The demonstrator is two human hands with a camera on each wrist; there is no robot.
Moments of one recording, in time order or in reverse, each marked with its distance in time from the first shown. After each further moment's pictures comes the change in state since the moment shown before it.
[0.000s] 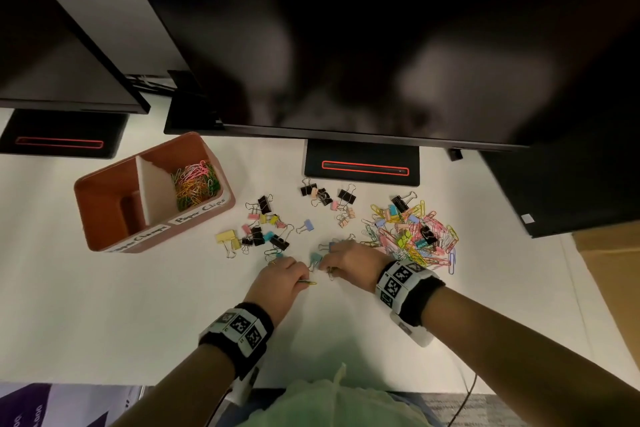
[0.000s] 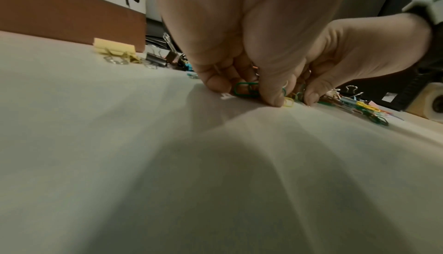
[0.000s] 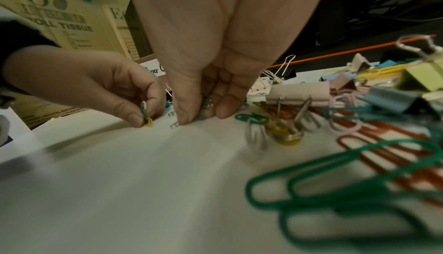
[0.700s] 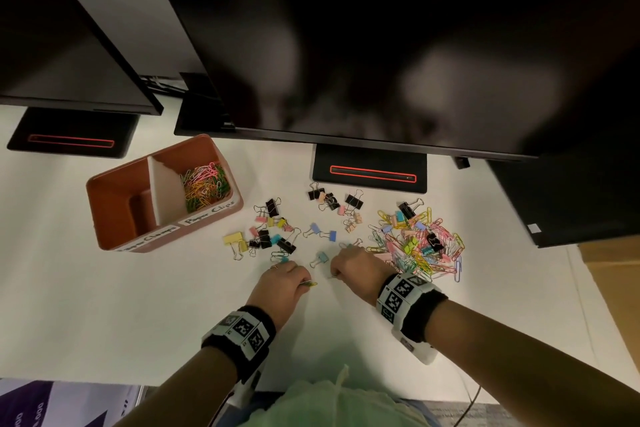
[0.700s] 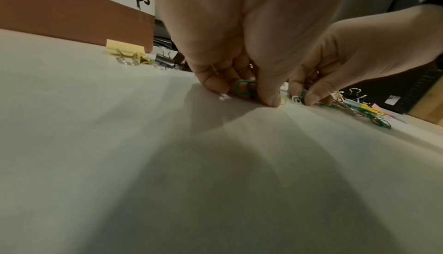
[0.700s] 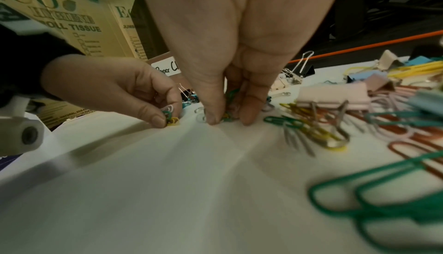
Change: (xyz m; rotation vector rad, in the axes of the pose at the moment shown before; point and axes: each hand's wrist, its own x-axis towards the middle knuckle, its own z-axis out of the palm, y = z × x) left_hand -0.004 -0.005 -0.002 -0.010 0.031 -0.020; right_hand 0.007 -0.004 0.014 -0.093 0.005 0.154
